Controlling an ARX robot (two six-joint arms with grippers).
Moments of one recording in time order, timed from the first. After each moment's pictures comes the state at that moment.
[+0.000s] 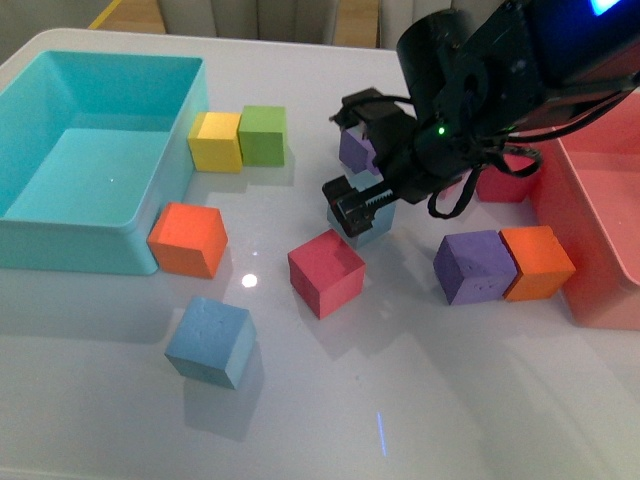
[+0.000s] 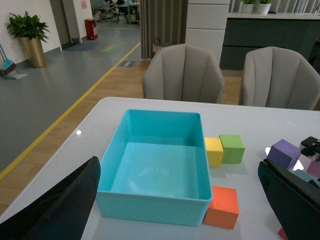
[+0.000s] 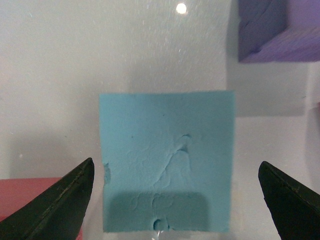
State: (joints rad) left arm 0.00 0.01 0.02 0.00 0.00 0.00; right arm 0.37 2.43 1.52 -0.03 -0.08 -0.26
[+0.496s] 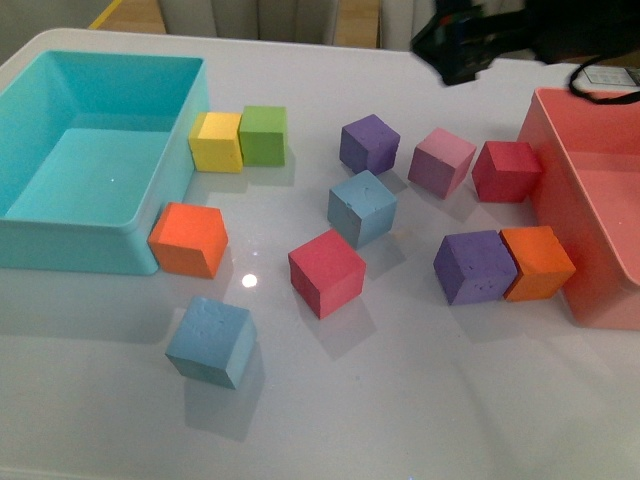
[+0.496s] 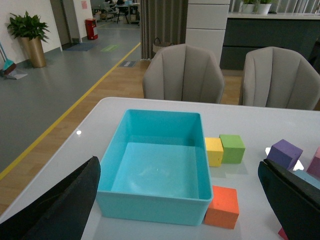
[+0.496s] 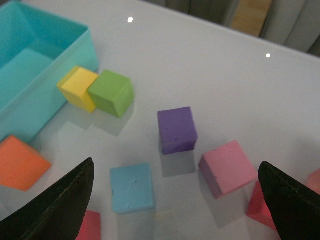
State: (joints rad) left arm 0.00 0.01 0.02 0.00 0.00 0.00; right arm 0.20 1.82 1.00 0.38 -0.24 -0.13
